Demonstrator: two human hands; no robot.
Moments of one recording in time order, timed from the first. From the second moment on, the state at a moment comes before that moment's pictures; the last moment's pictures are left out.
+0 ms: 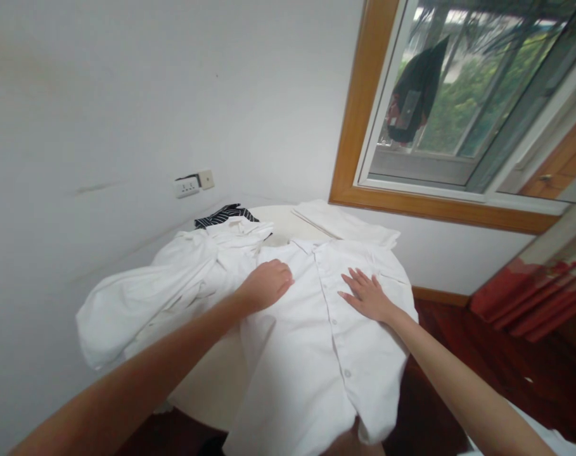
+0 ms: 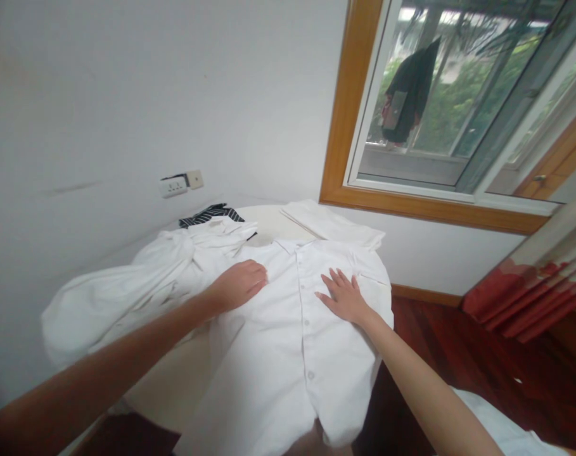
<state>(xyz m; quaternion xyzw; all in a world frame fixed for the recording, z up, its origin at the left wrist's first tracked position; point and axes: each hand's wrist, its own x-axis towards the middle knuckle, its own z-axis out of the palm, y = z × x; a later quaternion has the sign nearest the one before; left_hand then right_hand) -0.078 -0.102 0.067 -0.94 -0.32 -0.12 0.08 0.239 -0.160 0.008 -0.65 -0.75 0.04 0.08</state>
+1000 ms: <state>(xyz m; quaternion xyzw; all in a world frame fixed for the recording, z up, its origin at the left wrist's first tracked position) -0.056 -0.036 0.003 -0.85 -0.51 -0.10 0.00 0.215 -0.098 0.010 -0.69 -0.72 0.03 0.06</state>
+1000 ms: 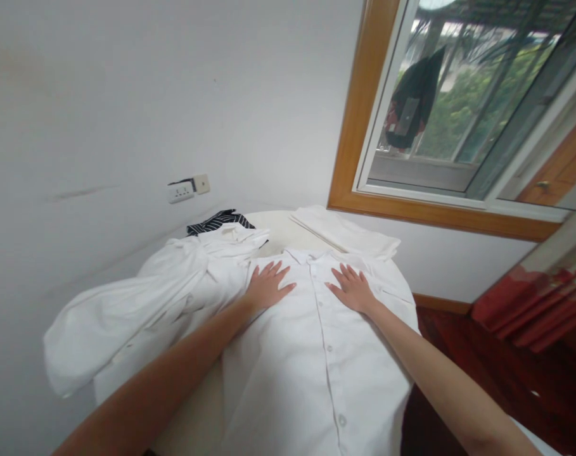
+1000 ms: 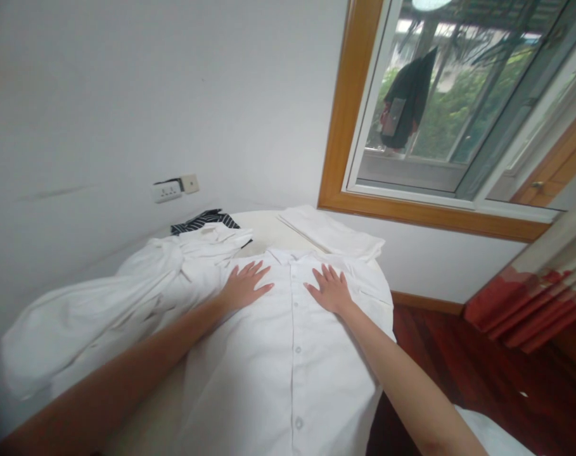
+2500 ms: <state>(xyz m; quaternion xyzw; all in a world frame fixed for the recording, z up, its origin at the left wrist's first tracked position) -0.030 -0.011 -0.002 -0.84 -0.50 -0.19 0.05 0.200 -0.035 0.065 -0.72 -0.68 -0.11 0.10</state>
